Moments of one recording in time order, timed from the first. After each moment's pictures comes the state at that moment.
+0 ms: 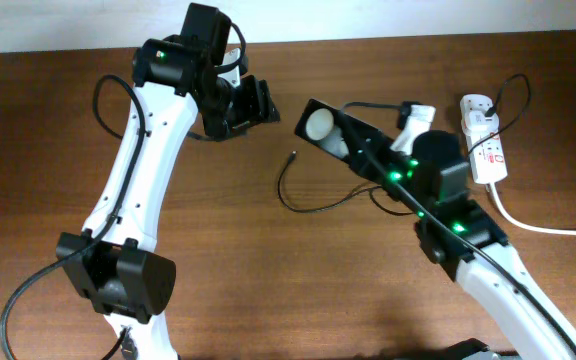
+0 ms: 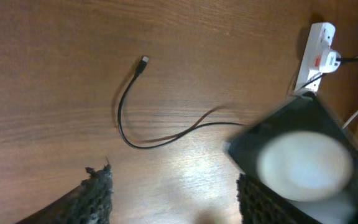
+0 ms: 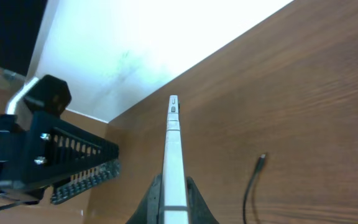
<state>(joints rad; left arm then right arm) -0.29 2.00 2.13 -1.34 0.39 -0.47 0.32 1.18 0.85 -0.01 -0.22 0.86</state>
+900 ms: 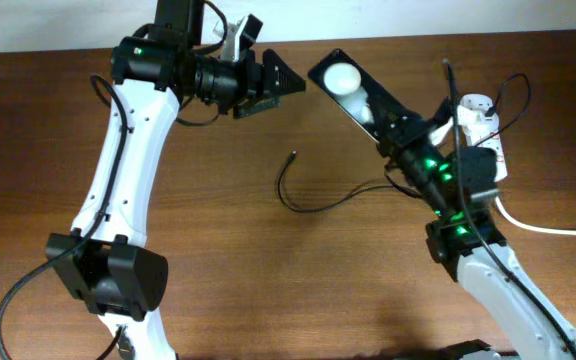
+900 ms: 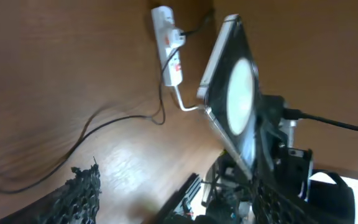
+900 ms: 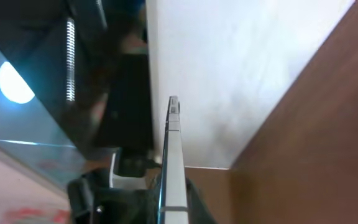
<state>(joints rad) -0.22 2.00 2.13 -1.14 0.95 -0.36 0.20 1.26 0.68 0.63 -0.32 1.54</state>
